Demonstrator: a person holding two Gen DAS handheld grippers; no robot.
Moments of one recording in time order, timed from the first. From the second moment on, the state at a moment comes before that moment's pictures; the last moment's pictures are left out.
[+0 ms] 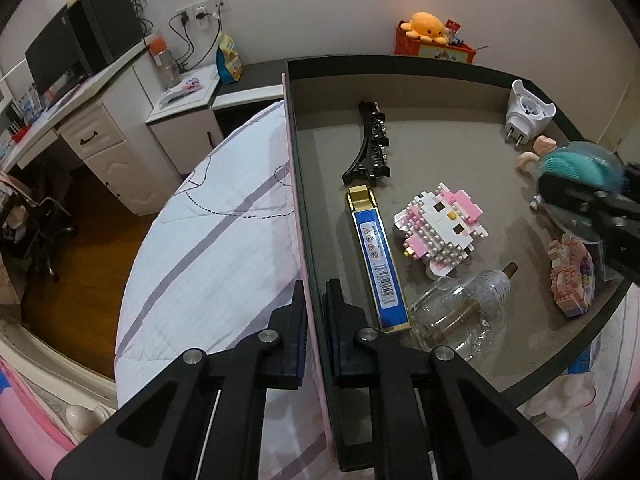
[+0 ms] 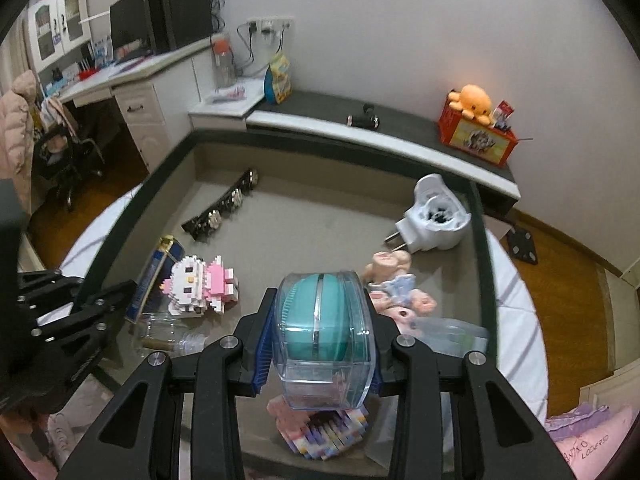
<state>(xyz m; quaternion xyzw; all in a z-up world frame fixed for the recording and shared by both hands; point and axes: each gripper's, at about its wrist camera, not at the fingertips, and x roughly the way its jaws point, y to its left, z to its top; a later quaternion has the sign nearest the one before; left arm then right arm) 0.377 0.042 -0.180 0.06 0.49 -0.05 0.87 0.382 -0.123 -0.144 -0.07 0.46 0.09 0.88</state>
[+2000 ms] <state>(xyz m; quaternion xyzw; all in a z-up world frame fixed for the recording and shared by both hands) 0.196 0.020 -0.081 0.06 0.34 -0.02 0.94 0.160 -0.170 -0.055 -0.02 0.32 0.03 0.95</state>
